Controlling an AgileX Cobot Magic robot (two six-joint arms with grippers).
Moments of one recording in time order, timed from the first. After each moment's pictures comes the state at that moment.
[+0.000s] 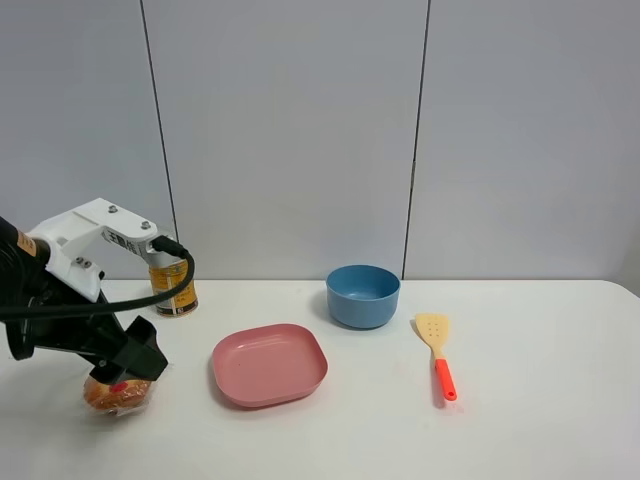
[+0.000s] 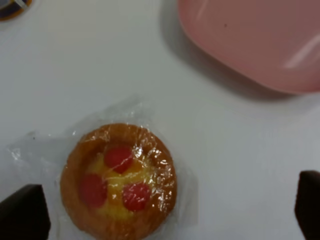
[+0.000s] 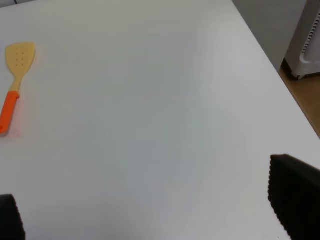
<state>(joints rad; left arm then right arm) -0.34 1.58 -0.66 -0.10 0.10 0.33 -0.04 0.00 -0.49 -0.02 1.08 0.02</state>
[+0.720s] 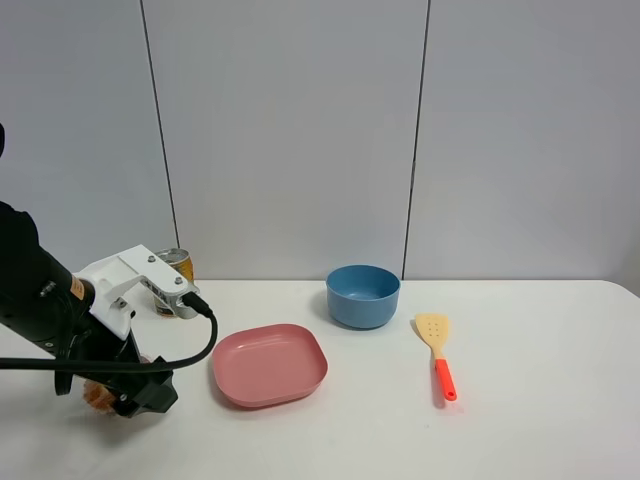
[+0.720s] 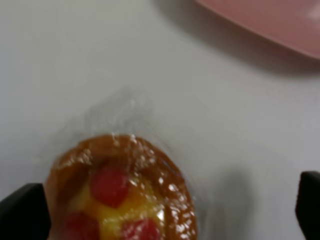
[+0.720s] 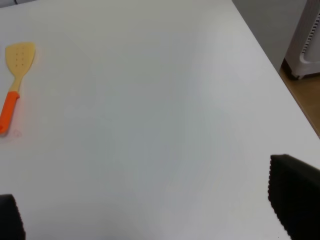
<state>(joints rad) -0.33 1.80 -0.74 0.02 0.02 0.33 -0.04 0.00 -0.49 -0.02 1.08 0.02</state>
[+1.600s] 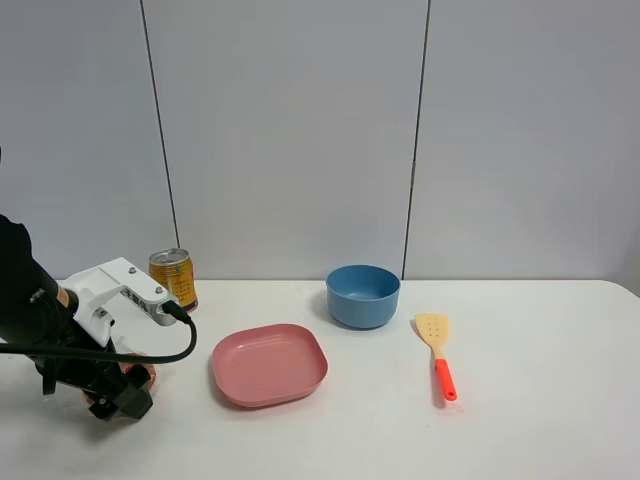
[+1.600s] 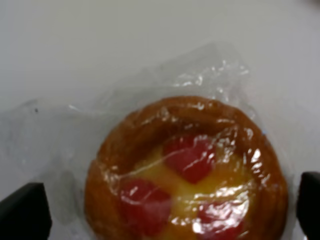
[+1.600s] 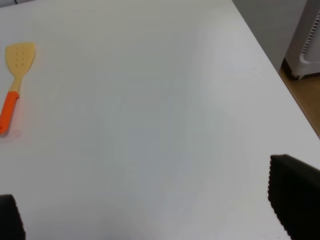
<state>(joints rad) -0.24 1.87 -0.76 0.05 0.04 0.33 -0.04 0.00 -0.49 -0.02 1.08 0.02</state>
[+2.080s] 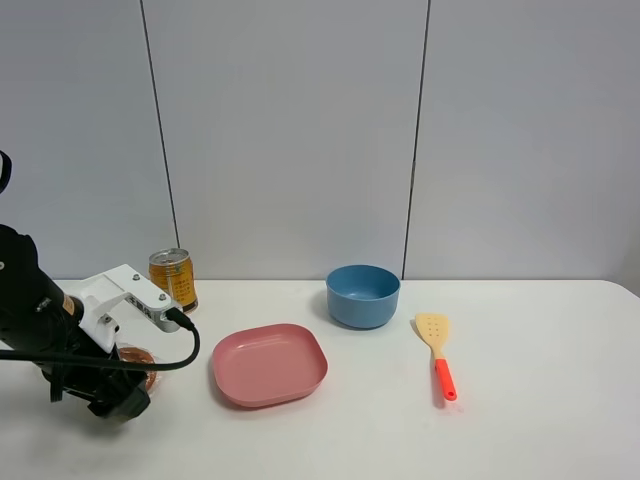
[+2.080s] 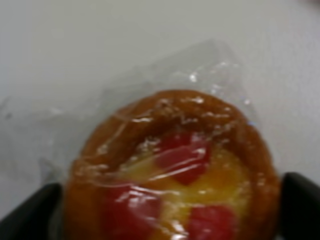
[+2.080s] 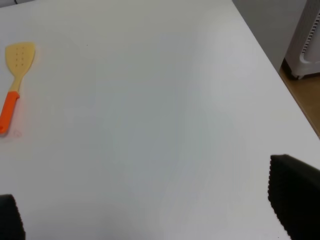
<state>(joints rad) -0.24 1.89 -0.76 0.05 0.00 0.33 -0.04 0.00 -0.49 -0.02 1.08 0.02</state>
